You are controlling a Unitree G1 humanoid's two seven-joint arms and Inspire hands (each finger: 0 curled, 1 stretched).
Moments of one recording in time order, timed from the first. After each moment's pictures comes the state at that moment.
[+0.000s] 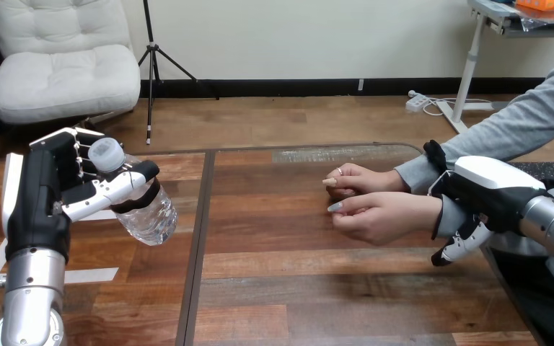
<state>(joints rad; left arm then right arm) -0.08 0.26 0.22 0.11 0.00 -0.15 0.03 -0.67 -0.71 0.35 1.04 -0.59 -0.55 0.18</state>
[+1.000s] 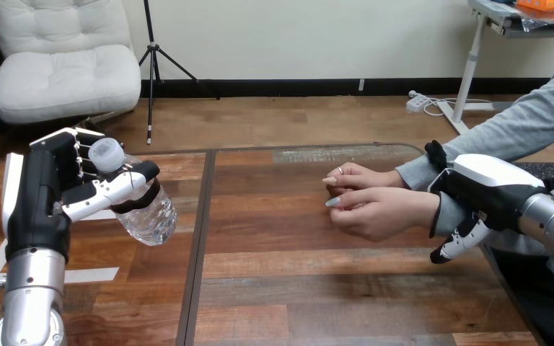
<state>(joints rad) -0.08 0.26 0.22 0.11 0.01 -0.15 0.03 -0.67 -0.71 0.35 1.02 -0.59 -0.52 0.19</state>
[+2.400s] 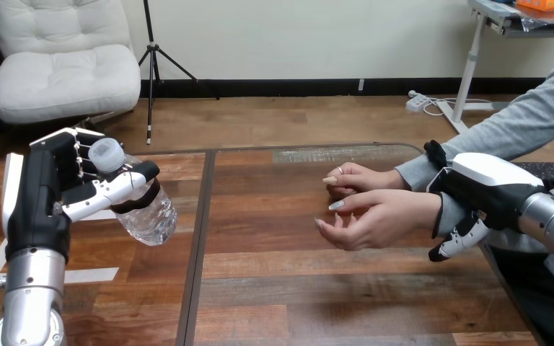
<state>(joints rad) -0.08 0.26 0.22 0.11 0.01 -0.15 0.03 -0.67 -0.71 0.35 1.02 -0.59 -0.55 0.19</state>
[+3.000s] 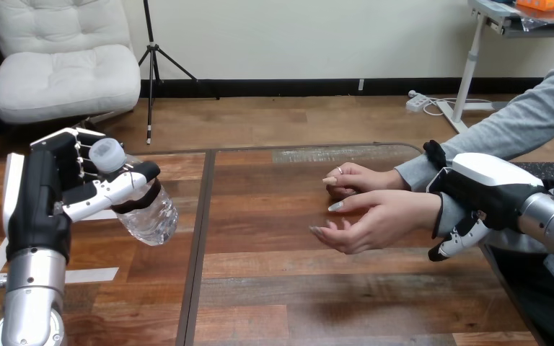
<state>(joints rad) -0.08 0.26 0.21 0.11 0.01 -0.15 0.02 -0.67 -0.71 0.35 1.02 -0.59 -0.55 0.19</state>
